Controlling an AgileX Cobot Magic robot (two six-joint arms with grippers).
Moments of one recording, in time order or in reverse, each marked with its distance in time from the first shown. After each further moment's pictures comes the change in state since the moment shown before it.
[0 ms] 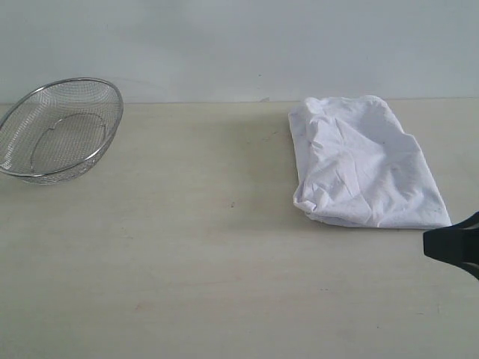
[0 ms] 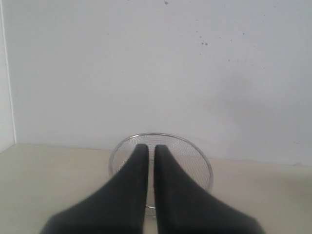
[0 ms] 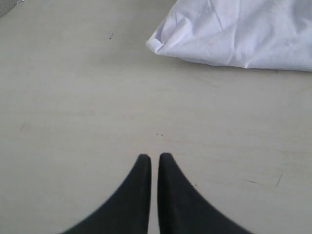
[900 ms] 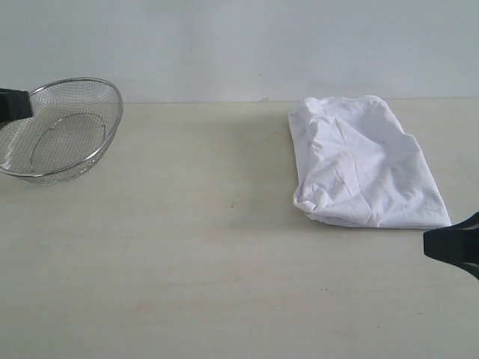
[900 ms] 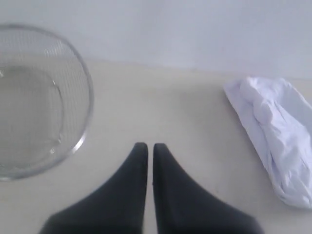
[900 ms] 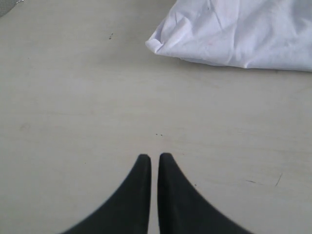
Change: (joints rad) left arm -0.156 0.836 -0.569 -0.045 0.303 -0.153; right arm 0.000 0.000 0.000 0.000 0.000 0.000
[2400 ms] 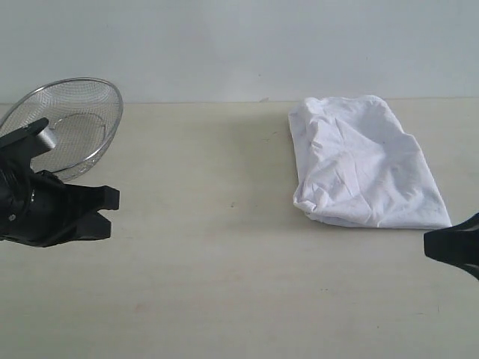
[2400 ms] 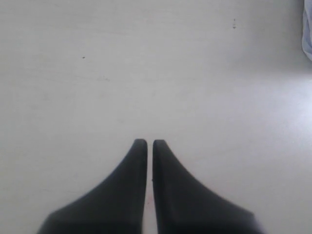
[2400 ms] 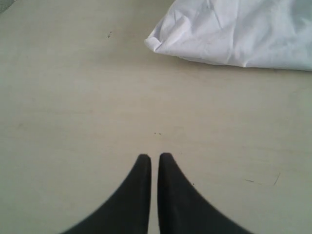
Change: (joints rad) left arm 0.000 0.483 -0.064 -0.020 0.316 -0.129; right arm 0.000 0.000 0.000 -0.007 0.000 0.000
